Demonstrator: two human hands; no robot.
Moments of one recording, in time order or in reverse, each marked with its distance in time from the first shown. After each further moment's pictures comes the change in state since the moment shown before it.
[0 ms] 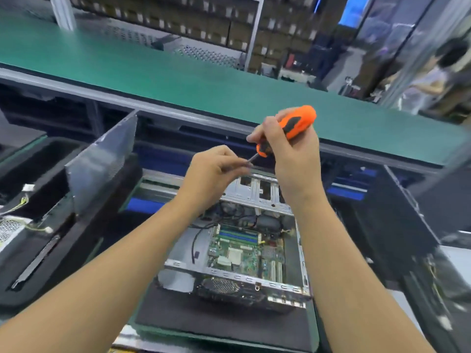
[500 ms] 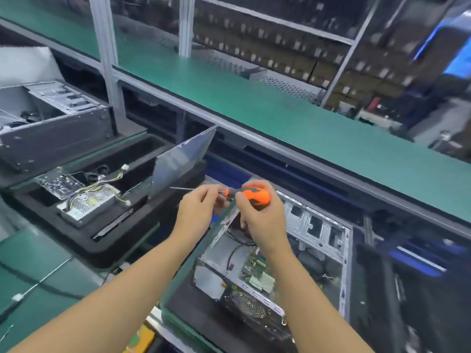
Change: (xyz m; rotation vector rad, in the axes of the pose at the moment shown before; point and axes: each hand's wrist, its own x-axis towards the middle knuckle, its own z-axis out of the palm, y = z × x) left_hand -0.096 -0.044 -0.043 -0.321 0.494 -0.752; right_hand -0.061 0.080 0.076 -0.055 -0.309 0.266
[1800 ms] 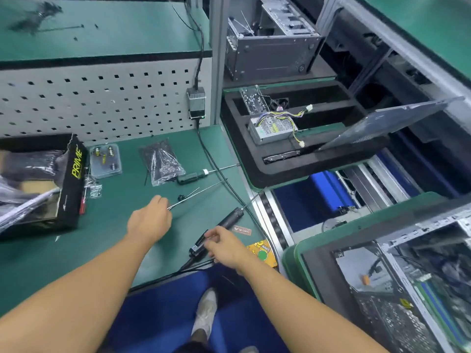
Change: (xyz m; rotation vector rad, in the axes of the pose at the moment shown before) left_hand -0.250 -0.201 -0.366 1.315 0.296 -0.784; right_hand -0.226 0.138 0.299 -0.378 -1.325 0.616
